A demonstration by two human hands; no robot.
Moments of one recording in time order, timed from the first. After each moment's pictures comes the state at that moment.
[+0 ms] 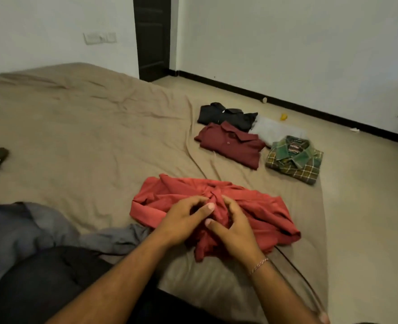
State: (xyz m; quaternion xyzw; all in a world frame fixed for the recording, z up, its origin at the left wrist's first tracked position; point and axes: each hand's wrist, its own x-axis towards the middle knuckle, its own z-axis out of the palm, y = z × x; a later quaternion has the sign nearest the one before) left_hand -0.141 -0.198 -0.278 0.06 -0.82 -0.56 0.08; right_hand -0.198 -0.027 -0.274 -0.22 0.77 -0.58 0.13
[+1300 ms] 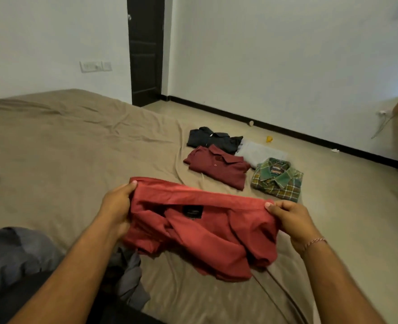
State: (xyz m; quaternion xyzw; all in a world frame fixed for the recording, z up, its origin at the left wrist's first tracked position) left_hand -0.137 -0.274 -0.210 0.33 -0.46 -0.80 0.22; right_hand -0.304 0.078 -0.203 -0.04 0.79 -0.61 0.09
